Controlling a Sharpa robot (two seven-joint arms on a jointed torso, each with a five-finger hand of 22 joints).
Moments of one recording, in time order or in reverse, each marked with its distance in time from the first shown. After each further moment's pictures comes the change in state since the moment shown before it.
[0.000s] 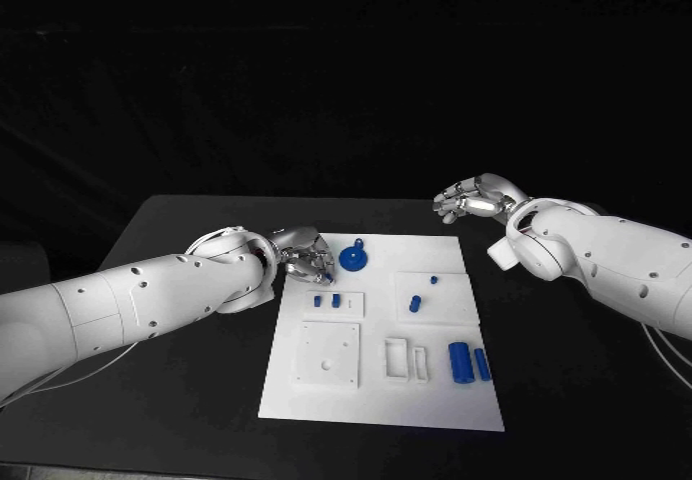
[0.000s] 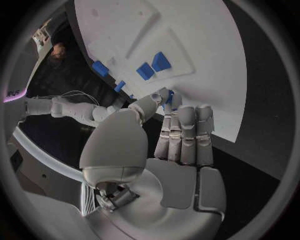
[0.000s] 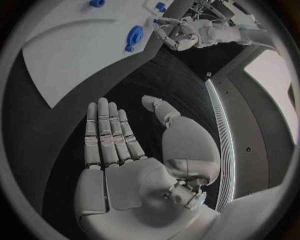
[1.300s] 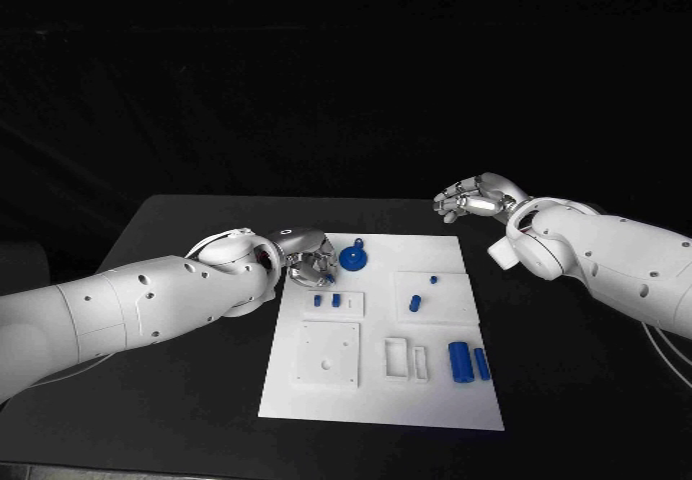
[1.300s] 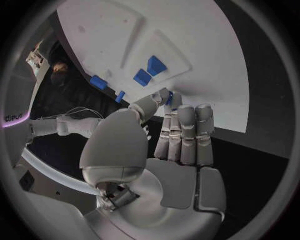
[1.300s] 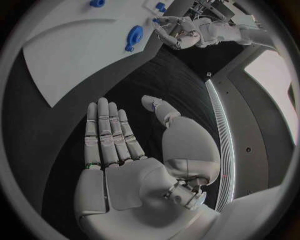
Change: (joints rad) left arm 0.002 0.007 -0.016 0.016 -0.172 -0.047 0.014; left_hand 0.001 0.001 0.004 -0.002 -0.001 0.003 -0.005 -0.002 -0.004 0.003 -0.004 -0.003 0.002 0.004 0.004 0.000 -0.001 0.000 0.007 -0.001 0.000 0.000; right arm 0.000 -0.003 0.000 0.000 0.000 0.000 0.000; right_hand 0.000 0.000 0.003 -0.003 0.000 0.000 0.000 0.000 -0.001 0.000 0.000 0.000 -0.002 0.000 0.000 0.000 0.000 0.000 0.000 0.000 0.000 0.000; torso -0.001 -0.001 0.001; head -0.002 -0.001
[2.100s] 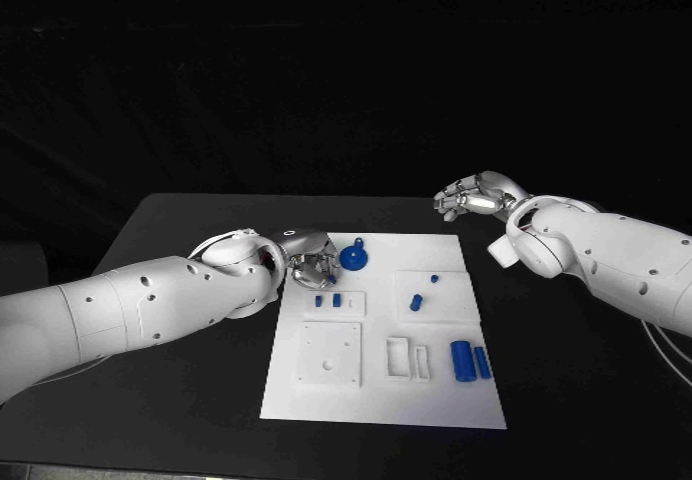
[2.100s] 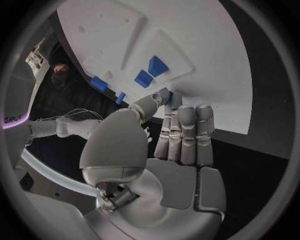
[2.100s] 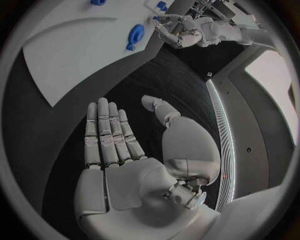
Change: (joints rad) left arm -0.002 0.004 -0.001 0.023 -0.013 0.007 -0.034; left_hand 0.001 -0.004 0.004 0.002 0.000 0.001 0.001 0.000 -0.001 0.006 0.006 -0.004 0.003 -0.003 -0.002 0.004 -0.002 -0.008 -0.006 -0.005 0.000 0.000; right arm 0.000 -0.001 0.000 -0.003 -0.002 0.000 -0.003; right_hand 0.000 0.000 0.000 0.000 0.000 0.000 0.000 0.000 0.000 0.000 0.000 0.000 -0.001 0.000 0.000 -0.004 0.000 0.000 0.000 0.000 0.000 0.001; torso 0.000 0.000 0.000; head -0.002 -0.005
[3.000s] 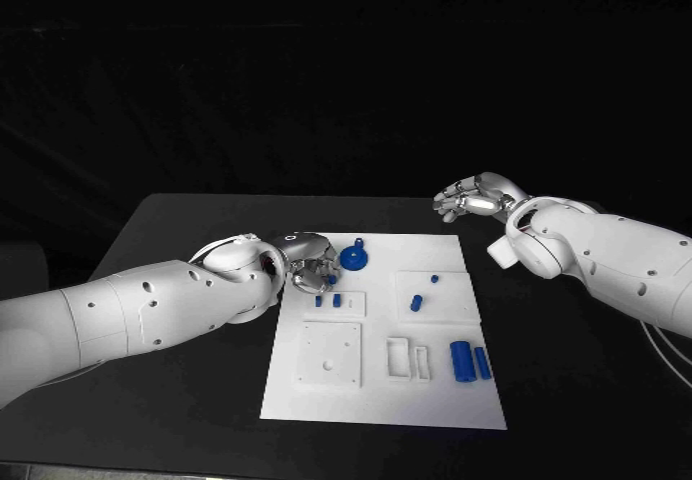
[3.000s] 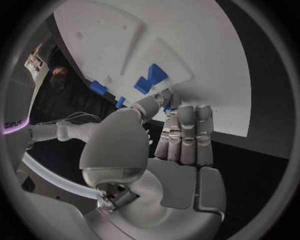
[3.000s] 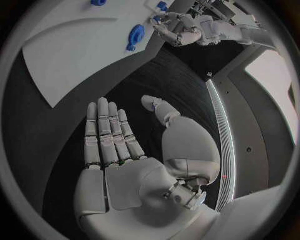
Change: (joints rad) left arm -0.009 0.000 -0.008 0.005 -0.028 -0.010 -0.009; left_hand 0.013 -0.058 0.001 0.019 -0.015 -0.112 0.032 -0.054 -0.036 -0.005 0.006 -0.032 0.004 -0.013 0.002 -0.004 -0.011 0.002 -0.013 0.005 -0.009 0.000; right arm -0.003 0.002 0.000 -0.002 0.000 0.001 0.000; right_hand 0.000 0.000 0.000 0.000 0.000 0.000 0.000 0.000 -0.001 0.000 0.000 0.000 -0.001 0.000 0.000 0.000 0.000 0.000 0.000 0.000 0.000 0.001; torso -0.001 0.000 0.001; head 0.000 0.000
